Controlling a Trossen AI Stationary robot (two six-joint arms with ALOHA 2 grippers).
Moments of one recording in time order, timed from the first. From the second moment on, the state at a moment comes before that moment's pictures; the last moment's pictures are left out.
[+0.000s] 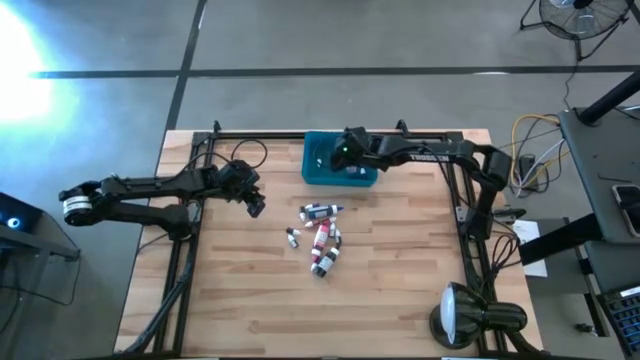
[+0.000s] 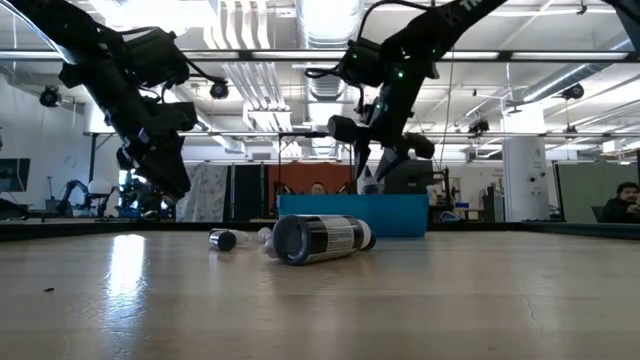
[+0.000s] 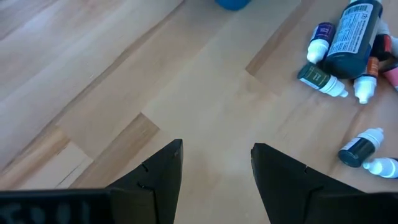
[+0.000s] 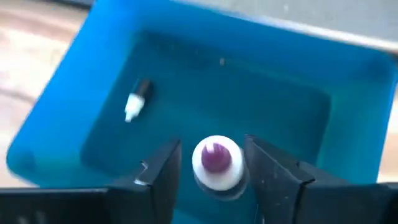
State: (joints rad) left arm 0.40 1.00 0.49 -0.36 -0.05 -0.31; right arm -0.37 1.83 1.33 -0.52 0.37 0.83
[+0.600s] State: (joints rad) left arm 0.31 1.08 0.43 -0.13 0.25 -0.09; right arm -0.01 1.65 1.32 -0.91 0.41 0.83
